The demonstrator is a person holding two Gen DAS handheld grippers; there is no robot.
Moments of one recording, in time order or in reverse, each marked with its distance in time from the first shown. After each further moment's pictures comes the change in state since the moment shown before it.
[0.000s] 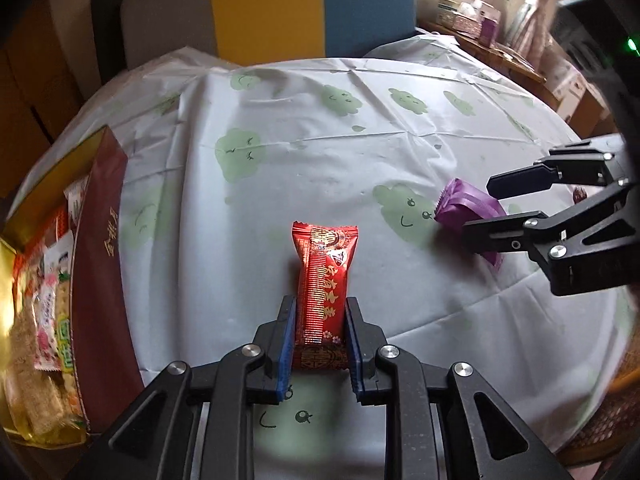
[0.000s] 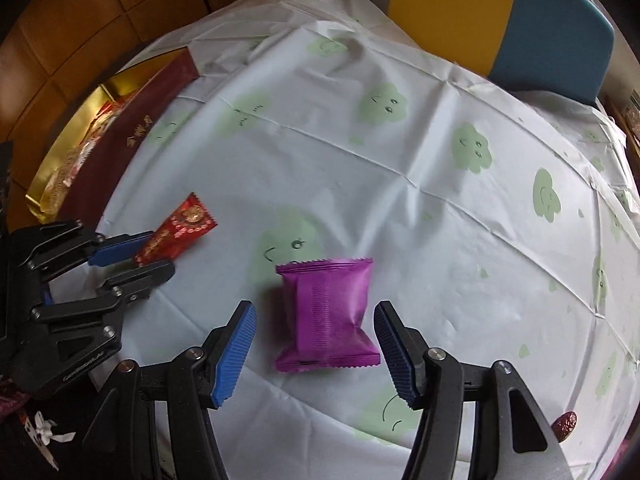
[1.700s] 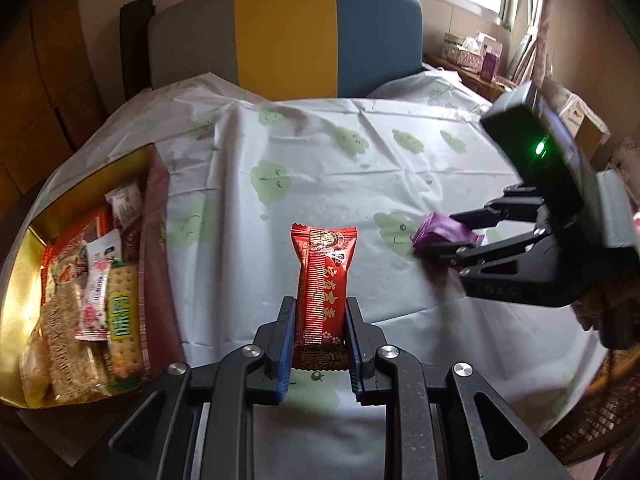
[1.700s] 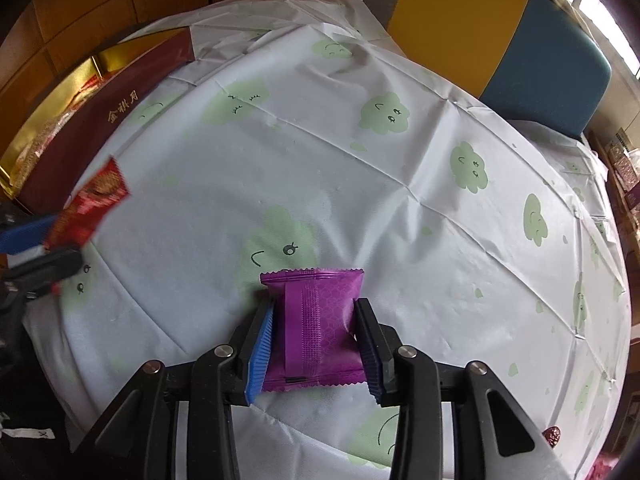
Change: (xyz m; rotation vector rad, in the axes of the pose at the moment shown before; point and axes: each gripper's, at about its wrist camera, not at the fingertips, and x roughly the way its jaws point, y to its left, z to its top) left arm -0.061 0.008 -0.016 -0.035 -0.129 0.021; right arm 0.016 0.026 -0.003 -0.096 -0.036 -0.163
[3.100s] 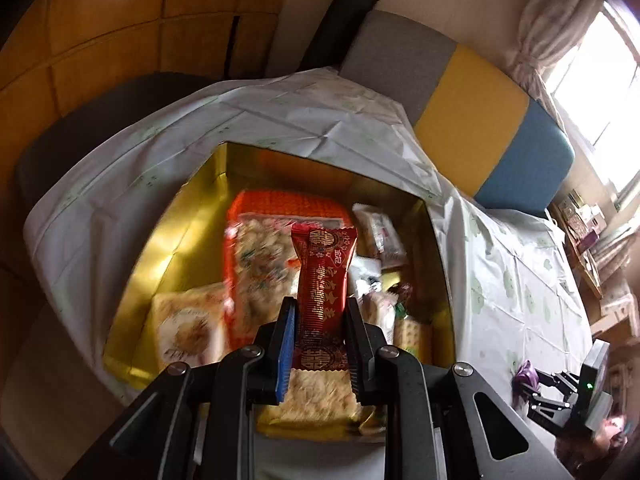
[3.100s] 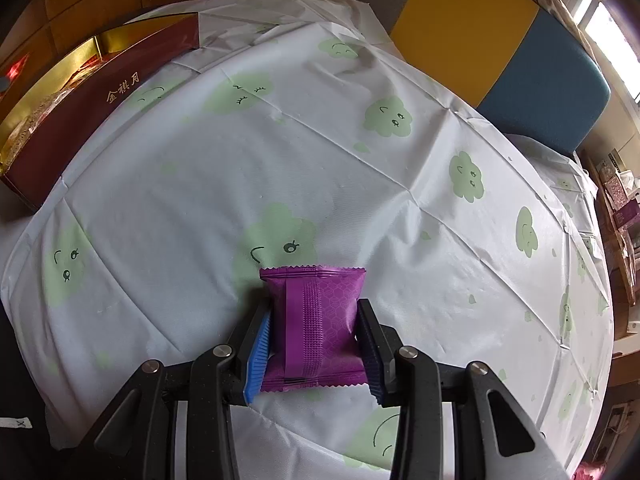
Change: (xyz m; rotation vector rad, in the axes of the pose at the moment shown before) left arm -0.069 0.234 -0.011 -0.593 -0.070 0.117; right arm -0.001 0.007 -0.002 -0.052 0.000 -0.057
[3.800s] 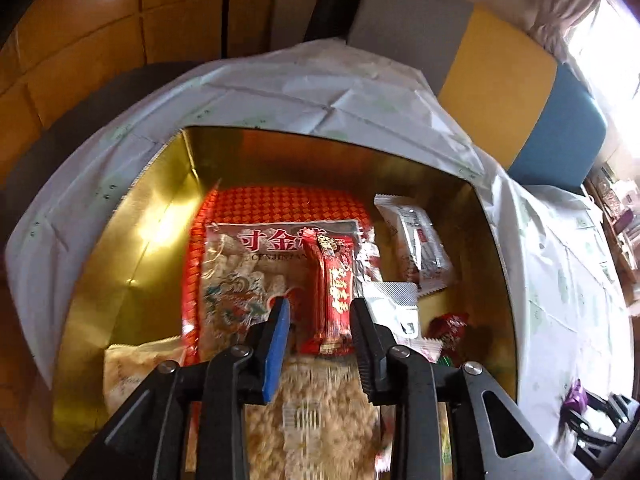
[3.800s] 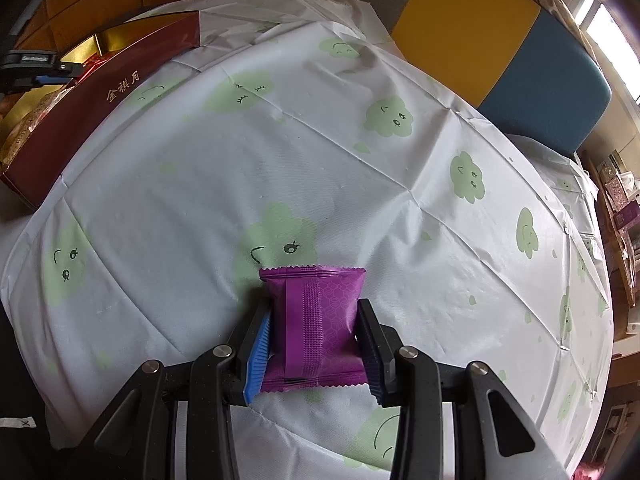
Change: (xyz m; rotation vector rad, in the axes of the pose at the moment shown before) left arm 0.083 -0.009 0.023 0.050 0.067 0.120; right arm 0.001 0.000 0.000 -0.005 0.002 0.001
